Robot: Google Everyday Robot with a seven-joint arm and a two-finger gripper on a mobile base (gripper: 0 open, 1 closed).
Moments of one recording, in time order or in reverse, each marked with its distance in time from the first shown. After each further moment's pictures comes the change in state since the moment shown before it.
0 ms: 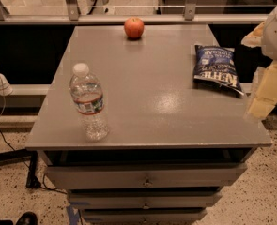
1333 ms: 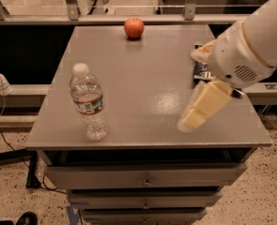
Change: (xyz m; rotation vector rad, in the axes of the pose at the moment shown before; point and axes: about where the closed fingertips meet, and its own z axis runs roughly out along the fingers) arm -0.096 0.034 0.039 -0.058 -0.343 0.039
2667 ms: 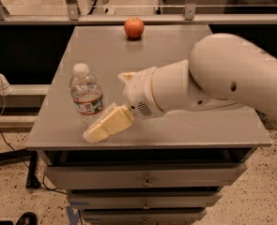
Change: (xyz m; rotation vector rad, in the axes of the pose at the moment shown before) arm -0.125 0.047 0.133 -0.083 -0.461 0.106
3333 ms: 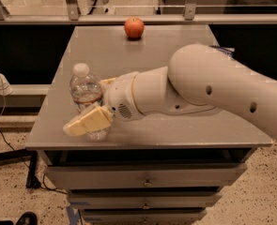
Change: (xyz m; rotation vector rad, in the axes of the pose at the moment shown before) arm -0.016 0.012 0.037 -0.044 -0.078 0.065
